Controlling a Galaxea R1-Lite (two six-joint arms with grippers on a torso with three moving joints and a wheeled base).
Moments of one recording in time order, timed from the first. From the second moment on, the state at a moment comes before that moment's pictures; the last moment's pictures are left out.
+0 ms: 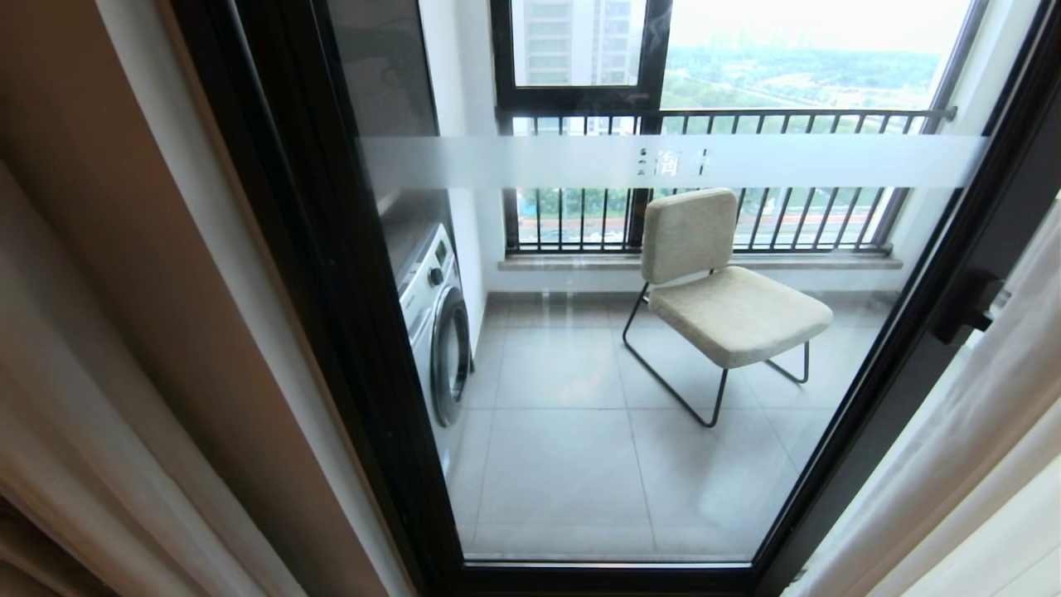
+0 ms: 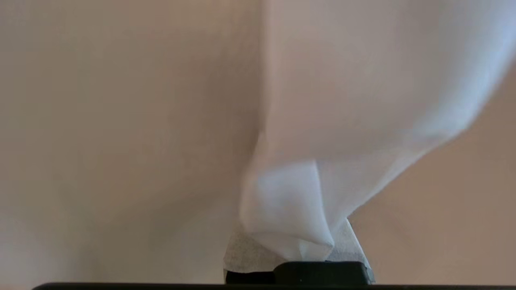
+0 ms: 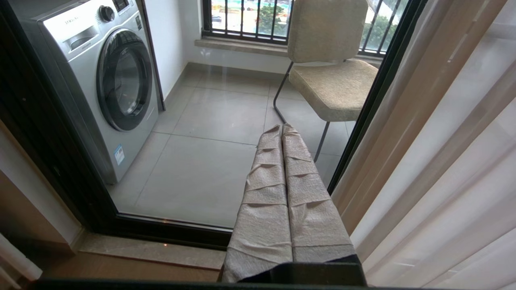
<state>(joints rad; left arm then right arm) 0.63 1.75 -1.72 -0.28 -0.22 -0.09 0.01 0.00 0.00 0.01 0.06 -0.09</state>
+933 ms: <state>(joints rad) 0.62 1.63 -1.61 -0.28 -0.20 -0.09 0.01 0.00 0.00 0.01 0.06 -0.09</state>
